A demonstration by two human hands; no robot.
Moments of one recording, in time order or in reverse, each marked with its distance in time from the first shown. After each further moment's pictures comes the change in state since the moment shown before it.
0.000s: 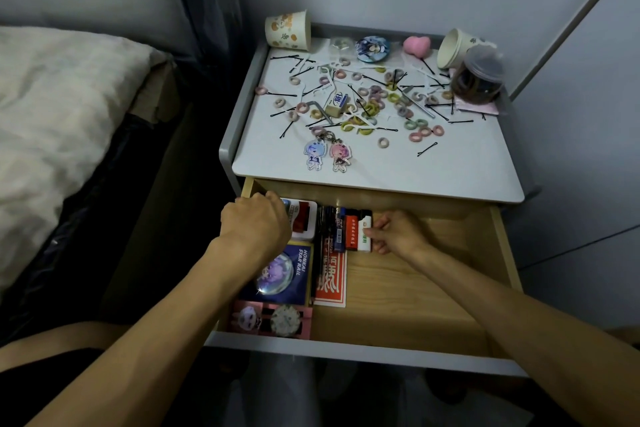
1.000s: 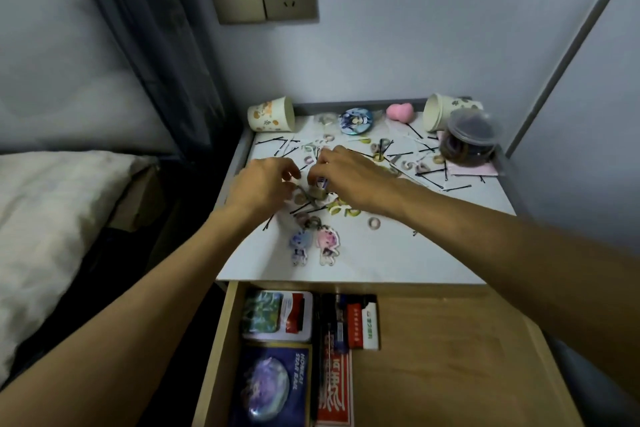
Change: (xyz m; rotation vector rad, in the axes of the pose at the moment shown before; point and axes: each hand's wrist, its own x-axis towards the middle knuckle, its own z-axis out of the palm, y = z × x) left_hand 0.157 0.002 -0.089 -0.474 0.290 0.137; right_hand 0.077 -0.187 -0.061 -1.005 0.202 -1.001
